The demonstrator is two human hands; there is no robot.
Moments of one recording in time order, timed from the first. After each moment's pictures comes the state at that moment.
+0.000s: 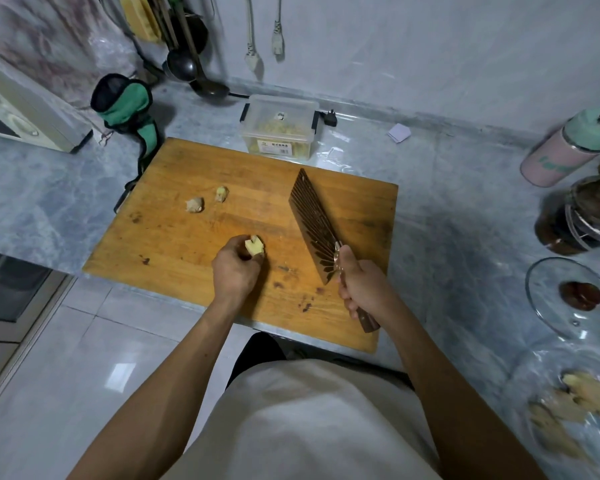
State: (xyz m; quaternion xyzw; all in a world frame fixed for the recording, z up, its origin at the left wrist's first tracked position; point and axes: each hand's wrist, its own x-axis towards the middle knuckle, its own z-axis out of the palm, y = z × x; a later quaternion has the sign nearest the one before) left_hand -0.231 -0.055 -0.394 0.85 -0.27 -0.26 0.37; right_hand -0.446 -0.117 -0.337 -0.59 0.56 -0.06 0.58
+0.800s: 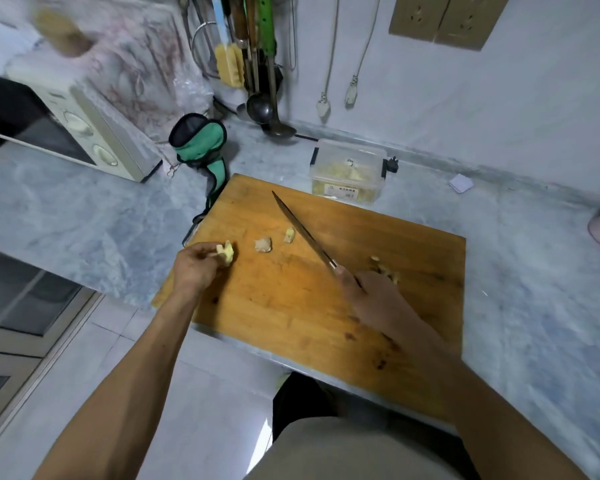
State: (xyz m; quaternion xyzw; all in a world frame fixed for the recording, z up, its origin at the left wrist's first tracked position) left_hand -0.024 -0.036 -0.376 0.80 -0.11 -0.31 0.50; right_hand -0.319 -0.129 -0.318 -0.81 0.43 -0.02 0.39
